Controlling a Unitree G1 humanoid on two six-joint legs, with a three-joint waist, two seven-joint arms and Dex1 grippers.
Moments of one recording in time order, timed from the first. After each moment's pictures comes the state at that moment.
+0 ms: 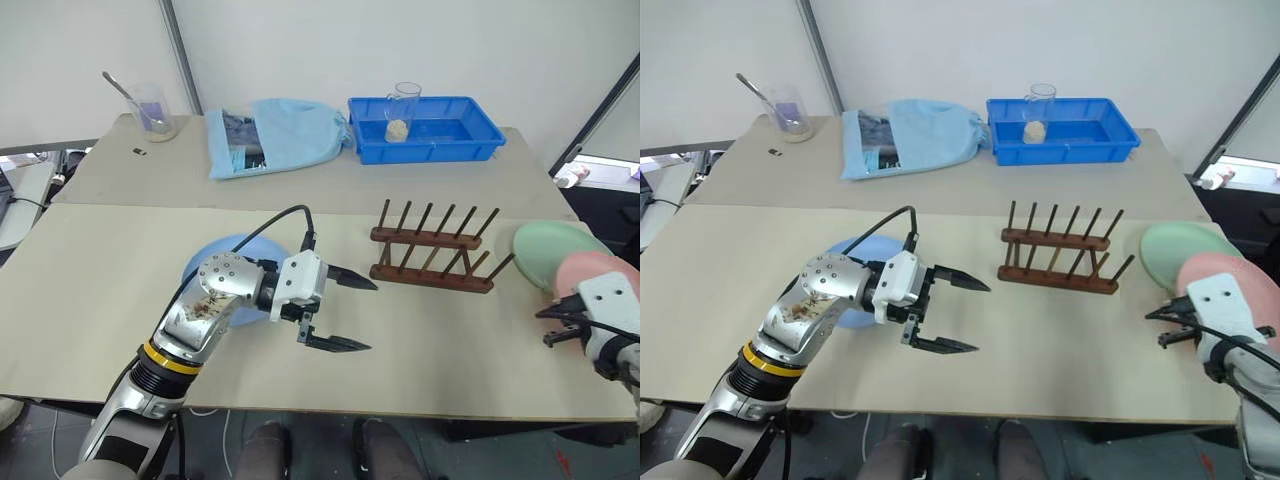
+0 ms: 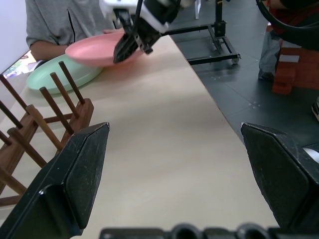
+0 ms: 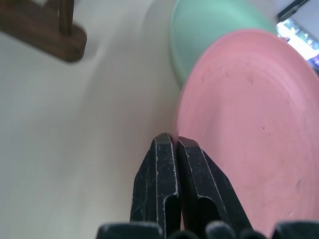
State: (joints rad) left arm -0.54 0.49 -0.30 -0.19 -0.36 0.24 -1.27; right arm 0.16 -0.73 -0.50 -0.51 0.06 0.87 0.49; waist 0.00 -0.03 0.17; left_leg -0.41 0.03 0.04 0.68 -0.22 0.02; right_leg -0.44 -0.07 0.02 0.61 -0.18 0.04
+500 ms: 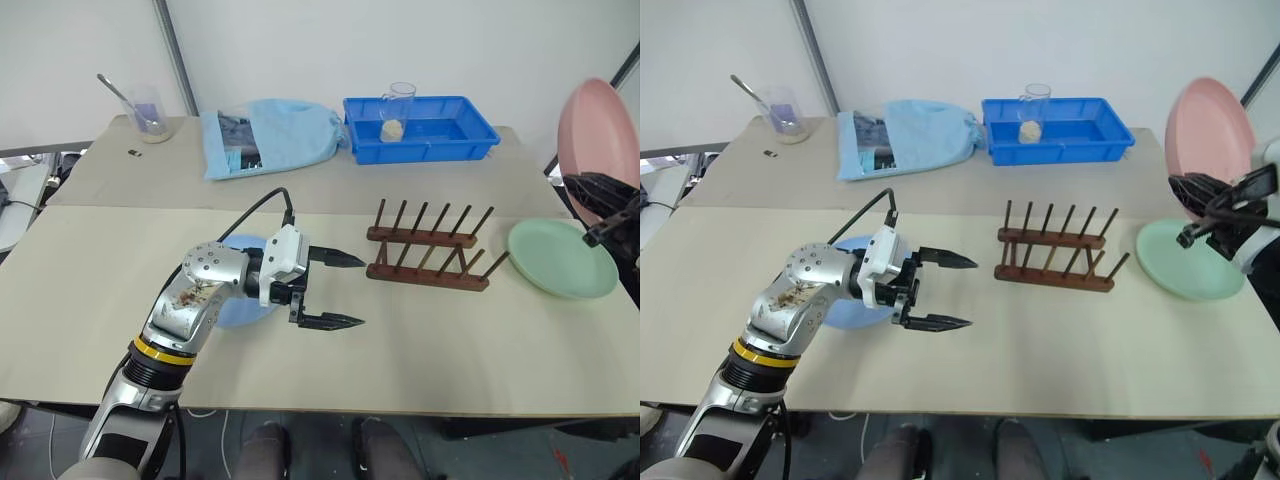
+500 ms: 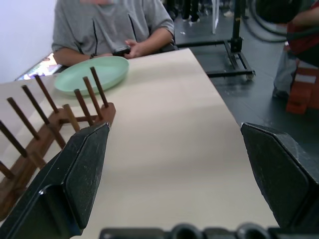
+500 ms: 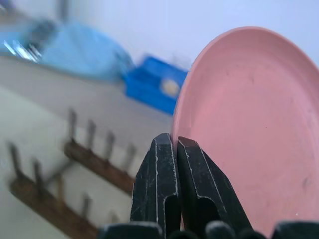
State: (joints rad) left arm -0.56 0.48 -0.21 -0.16 -0.43 0.29 -1.26; right arm -0.40 -0.83 -0.69 -0.55 0.55 1.06 0.70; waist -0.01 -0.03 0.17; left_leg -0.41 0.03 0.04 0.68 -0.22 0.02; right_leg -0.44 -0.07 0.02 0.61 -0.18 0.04
